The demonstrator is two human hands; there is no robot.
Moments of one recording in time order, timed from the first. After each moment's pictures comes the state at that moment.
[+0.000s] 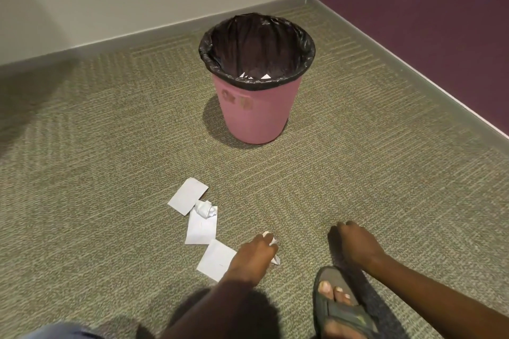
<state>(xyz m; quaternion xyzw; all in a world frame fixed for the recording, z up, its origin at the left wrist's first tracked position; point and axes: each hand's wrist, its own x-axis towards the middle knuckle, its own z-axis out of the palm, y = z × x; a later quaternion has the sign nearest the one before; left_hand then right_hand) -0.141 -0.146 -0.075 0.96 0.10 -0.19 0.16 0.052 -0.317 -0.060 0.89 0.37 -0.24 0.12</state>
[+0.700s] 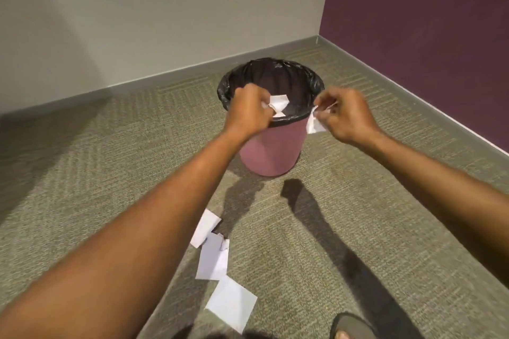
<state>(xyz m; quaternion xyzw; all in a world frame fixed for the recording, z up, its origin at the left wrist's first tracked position) 0.011 0.029 0.169 0.88 0.31 0.24 0.27 0.134 -0.125 0.175 0.83 0.39 -0.05 -0.38</state>
